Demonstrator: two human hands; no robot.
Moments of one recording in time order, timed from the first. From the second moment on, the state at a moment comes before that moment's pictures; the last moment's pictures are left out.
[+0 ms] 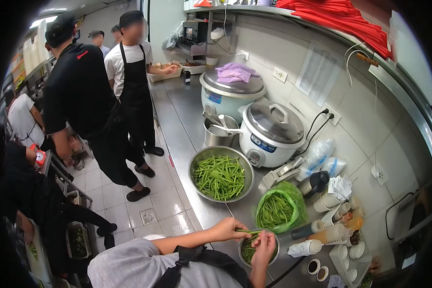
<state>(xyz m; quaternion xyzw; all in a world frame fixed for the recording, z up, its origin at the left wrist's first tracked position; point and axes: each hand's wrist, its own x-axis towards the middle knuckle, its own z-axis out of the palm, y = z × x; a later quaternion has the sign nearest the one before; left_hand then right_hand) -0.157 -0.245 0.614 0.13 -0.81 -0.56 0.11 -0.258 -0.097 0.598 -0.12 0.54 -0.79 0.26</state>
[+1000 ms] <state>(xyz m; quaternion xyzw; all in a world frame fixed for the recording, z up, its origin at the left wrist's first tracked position) -0.182 -0.251 0.607 0.13 -0.61 -0.78 0.07 -0.253 -0.085 0.576 -0.24 0.65 -0.67 0.27</state>
